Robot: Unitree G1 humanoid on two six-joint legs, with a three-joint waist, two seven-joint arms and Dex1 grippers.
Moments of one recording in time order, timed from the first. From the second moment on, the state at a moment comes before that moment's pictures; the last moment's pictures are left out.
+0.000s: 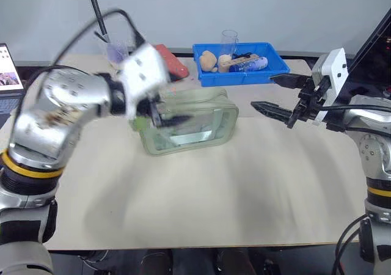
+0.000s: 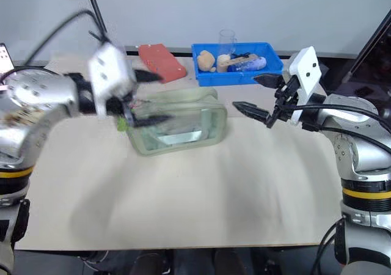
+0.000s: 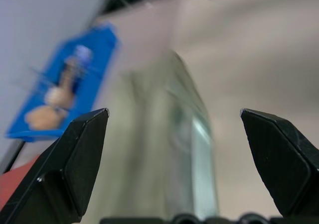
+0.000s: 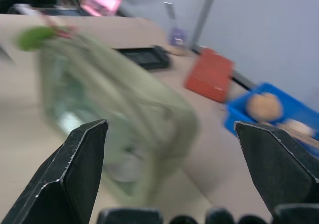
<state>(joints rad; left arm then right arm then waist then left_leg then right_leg) -0.87 0.90 -0.28 -0.35 -0.31 0.60 -0.94 -0.68 -0.82 -0.12 -0.24 0.56 0.63 0.89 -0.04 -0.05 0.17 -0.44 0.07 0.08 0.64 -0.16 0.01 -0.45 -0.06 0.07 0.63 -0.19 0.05</state>
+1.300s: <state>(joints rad) -0.82 0.82 -0.23 -0.08 -0.14 0.02 -1.27 -0.61 -0.94 -0.11 -0.41 0.65 0.77 0.98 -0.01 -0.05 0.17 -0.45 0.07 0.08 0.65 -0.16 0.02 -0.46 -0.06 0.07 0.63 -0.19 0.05</state>
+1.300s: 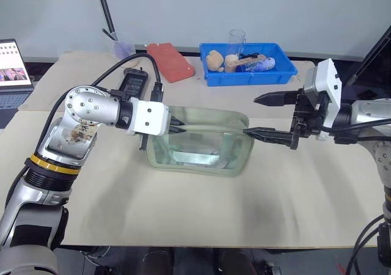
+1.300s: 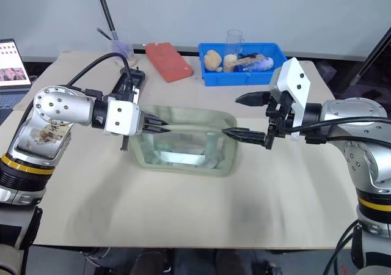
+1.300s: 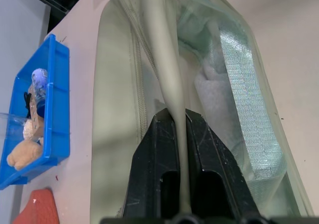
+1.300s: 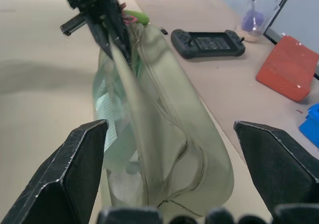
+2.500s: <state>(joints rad) -0.78 1.01 0.19 -0.11 -0.70 0.83 -1.14 -0.51 -0.95 0.01 -0.43 0.52 0.64 1.03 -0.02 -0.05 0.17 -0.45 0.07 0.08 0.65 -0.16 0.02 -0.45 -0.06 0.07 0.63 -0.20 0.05</state>
